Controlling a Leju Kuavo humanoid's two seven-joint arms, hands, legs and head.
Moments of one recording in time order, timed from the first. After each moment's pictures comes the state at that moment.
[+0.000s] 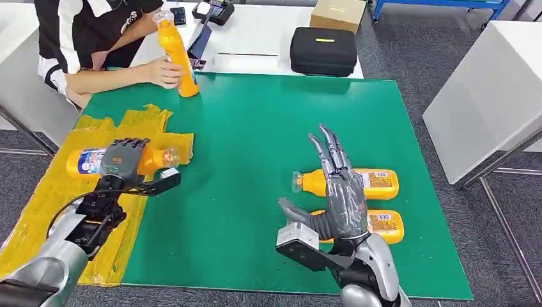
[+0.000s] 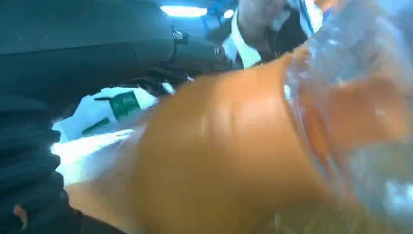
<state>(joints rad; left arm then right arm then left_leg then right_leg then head) -0.66 0.13 -0.29 -0.39 -1.42 0.35 -0.09 -0.04 -0.09 0.39 -1.76 0.98 -0.22 0.00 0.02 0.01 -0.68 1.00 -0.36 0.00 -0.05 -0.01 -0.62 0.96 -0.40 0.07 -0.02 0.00</state>
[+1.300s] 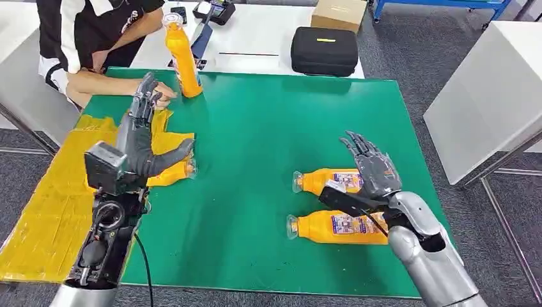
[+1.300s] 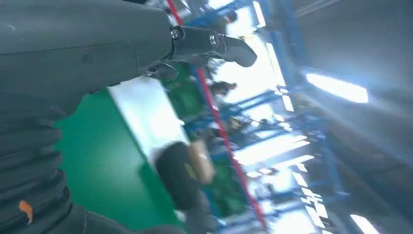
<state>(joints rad) -0.36 -0.07 -0.20 -1.35 -0.15 -0.05 -0.54 -0.27 -0.33 0.21 -1.31 0.92 0.11 -0.09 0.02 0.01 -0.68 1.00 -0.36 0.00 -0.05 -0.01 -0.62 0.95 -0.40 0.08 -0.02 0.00</state>
